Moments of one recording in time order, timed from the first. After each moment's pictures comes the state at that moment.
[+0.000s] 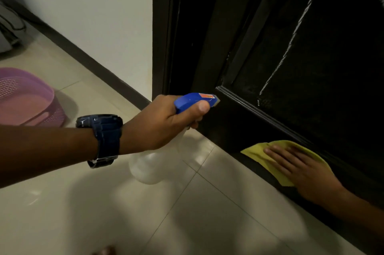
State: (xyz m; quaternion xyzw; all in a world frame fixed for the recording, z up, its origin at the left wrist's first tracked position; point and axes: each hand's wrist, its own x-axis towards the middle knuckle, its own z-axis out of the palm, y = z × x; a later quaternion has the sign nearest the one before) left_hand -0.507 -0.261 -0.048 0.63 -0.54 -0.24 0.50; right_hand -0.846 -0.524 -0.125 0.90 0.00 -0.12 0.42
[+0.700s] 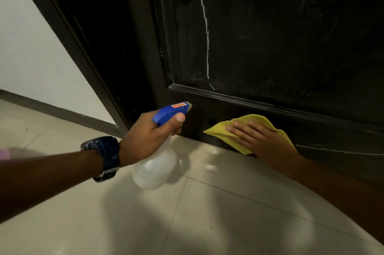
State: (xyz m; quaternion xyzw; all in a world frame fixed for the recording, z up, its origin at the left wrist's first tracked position) left_hand -0.530 -0.331 -0.090 0.66 -0.57 -0.25 0.43; right_hand -0.826 -0.526 -0.210 0.88 -0.09 -0.01 0.47
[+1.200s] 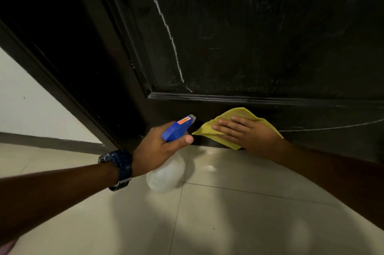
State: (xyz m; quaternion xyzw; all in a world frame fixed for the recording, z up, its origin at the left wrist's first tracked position) left_hand -0.553 -0.359 -0.114 0.63 -0.63 -0.30 0.35; right_hand -0.826 -0.527 -0.216 0.88 -0.09 -0.04 0.47
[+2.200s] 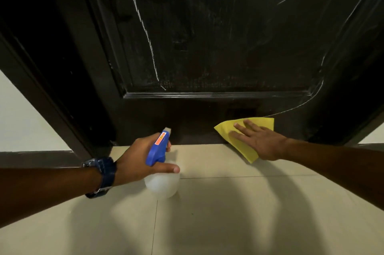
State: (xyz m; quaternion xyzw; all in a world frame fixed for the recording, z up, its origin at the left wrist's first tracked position) left_hand -0.555 -0.325 -0.131 0.54 -0.74 -0.29 0.26; right_hand -0.924 -0.442 -0.148 0.86 -0.43 -0.28 0.00
